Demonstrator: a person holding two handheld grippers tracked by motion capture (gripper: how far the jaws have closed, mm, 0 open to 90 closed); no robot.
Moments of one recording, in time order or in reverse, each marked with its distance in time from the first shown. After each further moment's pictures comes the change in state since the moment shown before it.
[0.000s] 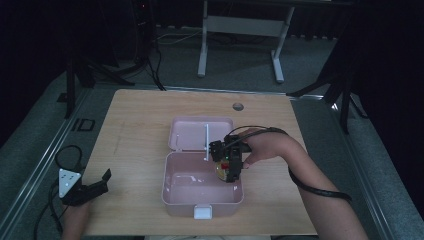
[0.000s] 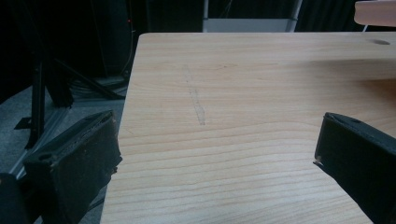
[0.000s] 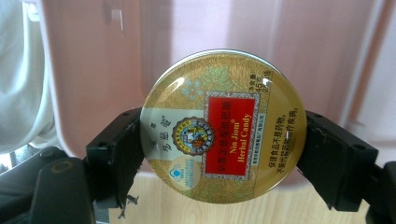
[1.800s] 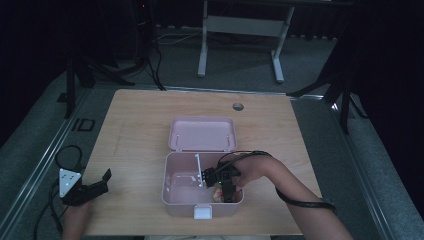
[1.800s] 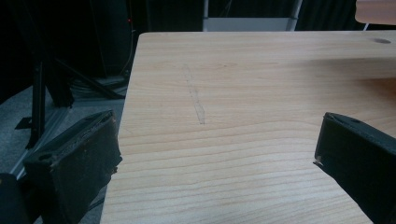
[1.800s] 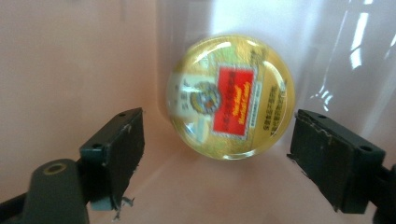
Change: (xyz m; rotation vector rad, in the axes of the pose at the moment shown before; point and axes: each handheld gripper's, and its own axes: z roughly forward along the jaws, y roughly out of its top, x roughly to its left) left arm 0.000 0.000 0.000 0.004 0.001 0.005; right arm 0.011 0.016 0.092 0.125 0.131 -0.025
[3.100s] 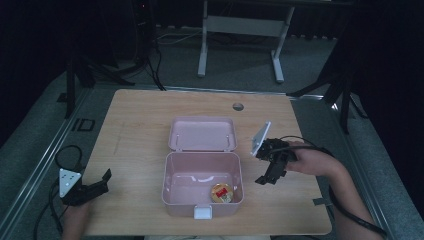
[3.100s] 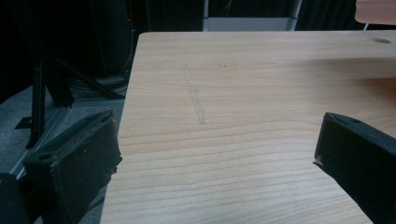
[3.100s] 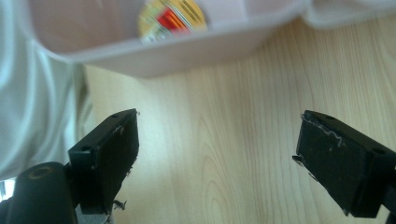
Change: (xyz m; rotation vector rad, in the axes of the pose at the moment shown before) left arm 0.000 0.000 0.000 0.000 0.000 0.000; right arm 0.019 -0.151 -0.062 -0.428 -0.178 0.255
